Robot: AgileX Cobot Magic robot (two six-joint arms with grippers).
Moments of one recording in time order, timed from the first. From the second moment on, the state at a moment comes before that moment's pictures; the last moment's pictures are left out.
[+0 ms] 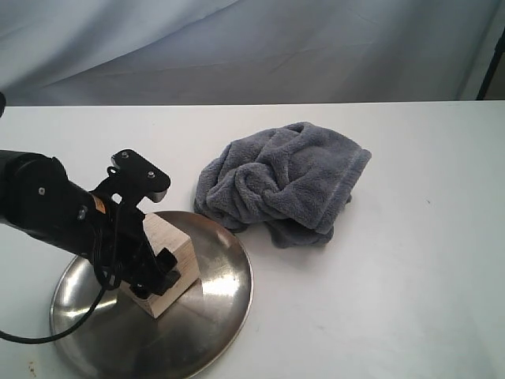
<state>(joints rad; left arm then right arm) -0.48 1.68 -0.79 -0.24 0.39 0.46 -0.07 0.01 0.00 -0.13 0.34 0.16</state>
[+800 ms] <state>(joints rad) -0.48 1.69 -1.06 -0.24 0.85 0.35 -0.07 0.01 0.00 -0.13 0.34 0.16</state>
